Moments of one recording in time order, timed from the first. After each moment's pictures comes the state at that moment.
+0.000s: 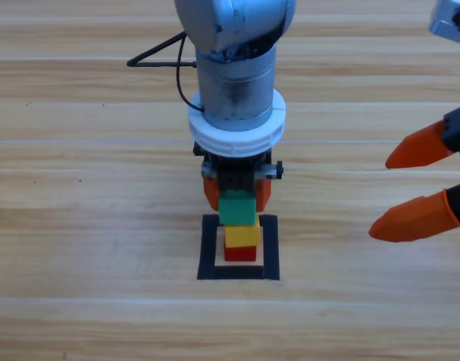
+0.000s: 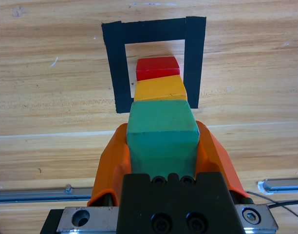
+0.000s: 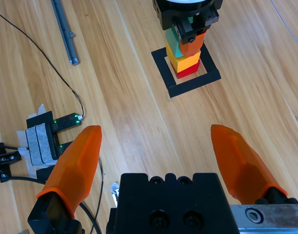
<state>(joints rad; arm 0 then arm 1) -0.89 2.31 -2.19 1.41 0.03 -0.92 0.76 1.46 -1.02 0.46 0.41 -0.28</state>
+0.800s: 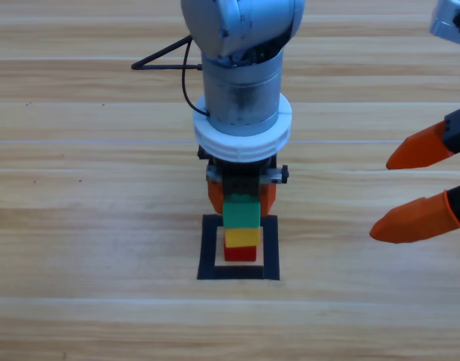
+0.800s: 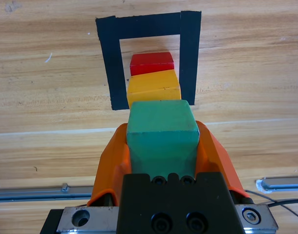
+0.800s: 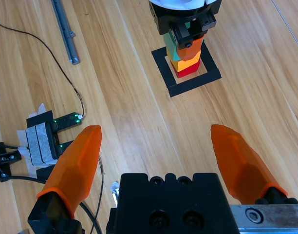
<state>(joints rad) -0.90 2.31 -2.20 1.41 0.03 -0.94 0.76 1.45 -1.01 0.46 0.41 -0.28</state>
